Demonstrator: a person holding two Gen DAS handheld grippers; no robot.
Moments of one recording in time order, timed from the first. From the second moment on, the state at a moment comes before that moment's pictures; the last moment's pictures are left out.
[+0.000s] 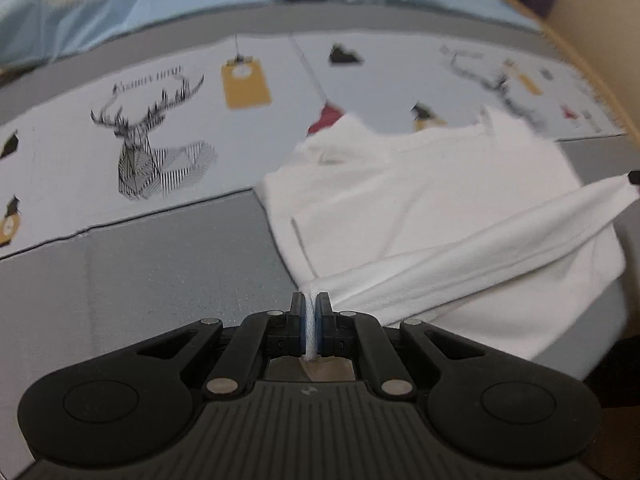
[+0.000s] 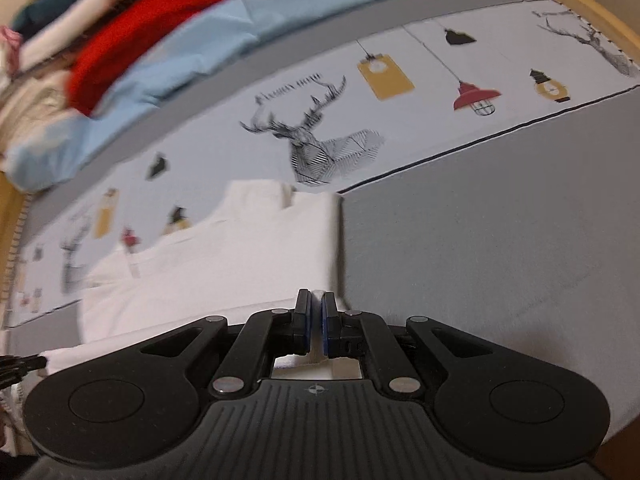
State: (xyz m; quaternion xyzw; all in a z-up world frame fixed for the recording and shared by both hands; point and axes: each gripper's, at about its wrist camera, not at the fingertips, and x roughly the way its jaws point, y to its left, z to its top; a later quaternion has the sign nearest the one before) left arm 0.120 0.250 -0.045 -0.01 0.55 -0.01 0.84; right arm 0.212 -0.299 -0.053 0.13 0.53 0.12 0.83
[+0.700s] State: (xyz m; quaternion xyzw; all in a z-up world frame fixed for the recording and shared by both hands) left arm 0.154 0.286 -0.074 -0.05 0.55 0.04 0.84; right arm 0.265 -0.304 -0.117 0.17 0.49 0.12 0.84
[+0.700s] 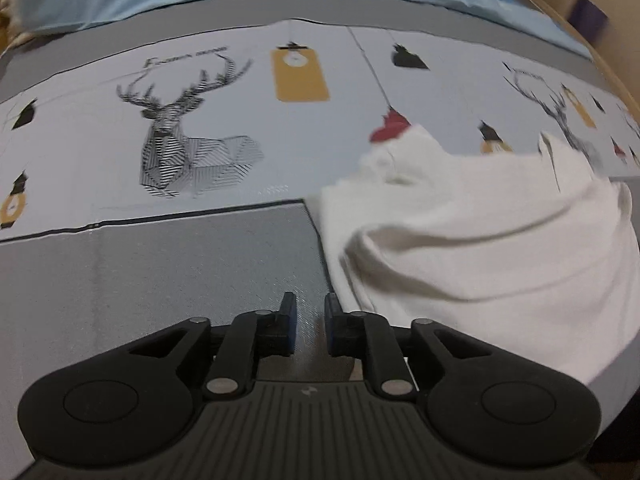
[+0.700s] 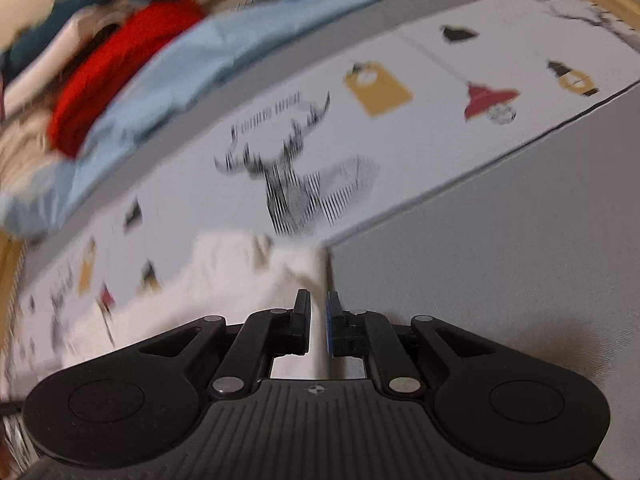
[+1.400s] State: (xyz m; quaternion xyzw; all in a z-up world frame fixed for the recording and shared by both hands) left arm 0.197 0.265 -0.101 -0.05 0.49 0.03 0.87; right arm 0.295 -0.250 -0.144 0.09 0.49 0.16 0.85
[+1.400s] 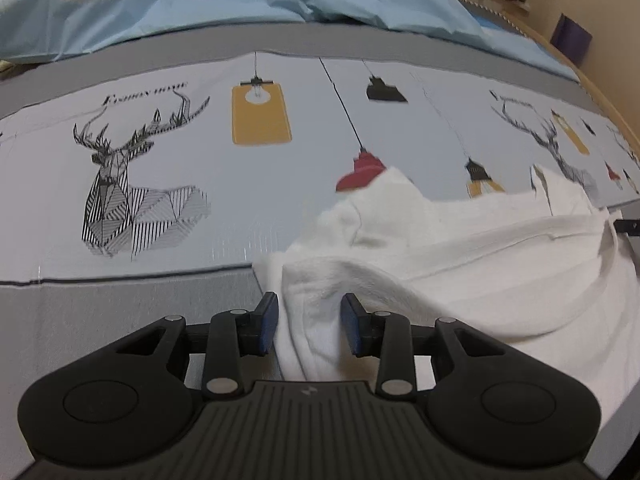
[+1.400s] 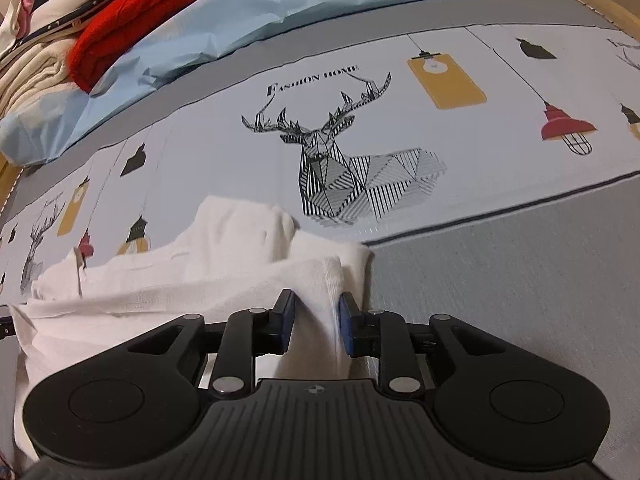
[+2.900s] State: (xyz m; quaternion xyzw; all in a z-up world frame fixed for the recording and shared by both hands) left arm 0.171 0.262 -0.093 -0.10 0.59 -0.02 0.80; right arm 0.271 -0.250 -0.126 0.07 0.53 0.19 0.82
